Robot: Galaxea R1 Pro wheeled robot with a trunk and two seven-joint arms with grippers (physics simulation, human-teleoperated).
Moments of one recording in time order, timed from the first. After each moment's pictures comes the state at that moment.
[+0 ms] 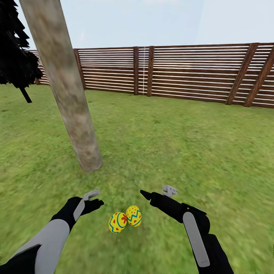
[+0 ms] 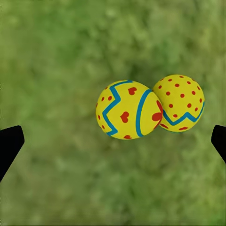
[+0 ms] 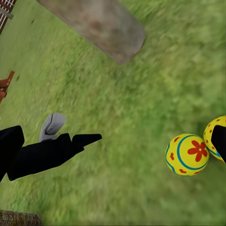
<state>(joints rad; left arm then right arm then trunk) -0.81 -0.01 0.38 -0.39 -0.04 0.54 -0.07 -0.30 0.15 0.04 -1.54 -0.51 0.81 0.16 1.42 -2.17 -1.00</state>
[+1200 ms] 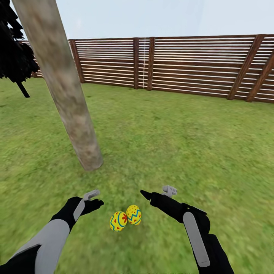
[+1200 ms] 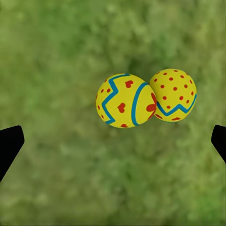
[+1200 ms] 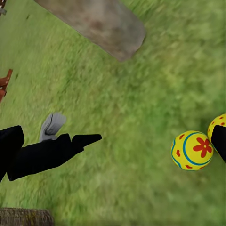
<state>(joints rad) -0.81 -0.01 0.38 -0.39 -0.04 0.54 -0.07 -0.30 0.15 0.04 -1.54 -0.51 0.81 0.16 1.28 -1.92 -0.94</state>
